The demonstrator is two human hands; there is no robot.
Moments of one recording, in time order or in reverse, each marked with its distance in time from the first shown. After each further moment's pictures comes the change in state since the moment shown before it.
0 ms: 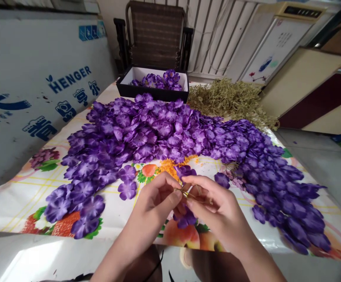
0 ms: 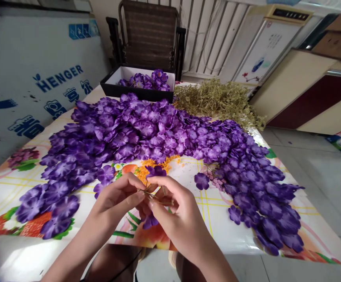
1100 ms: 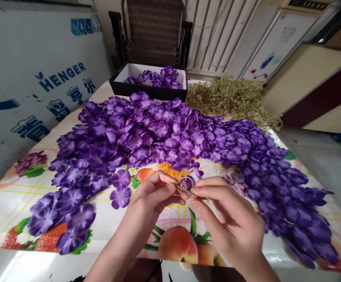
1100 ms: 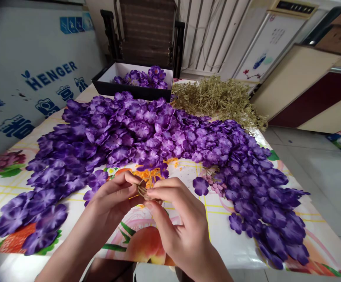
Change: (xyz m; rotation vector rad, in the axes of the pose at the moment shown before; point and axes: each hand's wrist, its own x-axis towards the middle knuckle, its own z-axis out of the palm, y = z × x) left_hand 0.030 -0.006 -0.002 -0.433 0.065 -0.060; right_hand 0.010 0.008 -0.011 -0.303 0.177 -0.643
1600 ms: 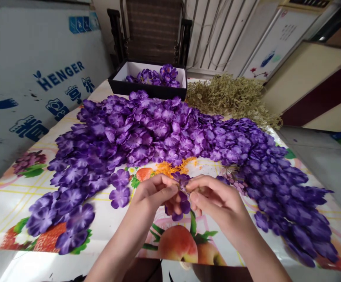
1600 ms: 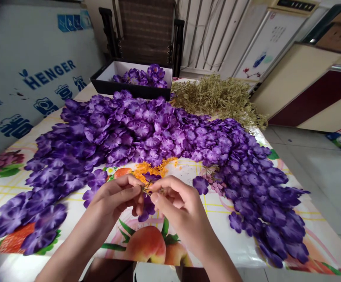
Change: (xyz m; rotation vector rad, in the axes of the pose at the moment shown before) left_hand 0.000 0.002 0.000 0.258 0.031 -0.071; right_hand 0.008 0.010 -0.005 0.396 -0.125 0.621
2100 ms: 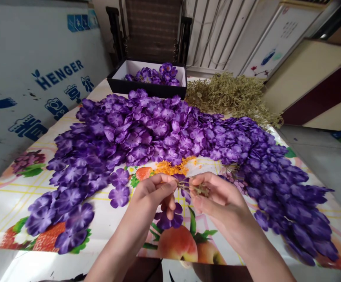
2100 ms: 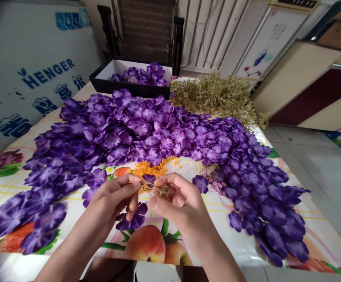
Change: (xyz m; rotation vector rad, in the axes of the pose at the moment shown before) left_hand -0.001 0.003 0.005 0.101 0.131 -0.081; right_hand 0.000 -0.004 0.002 0.309 0.057 0.140
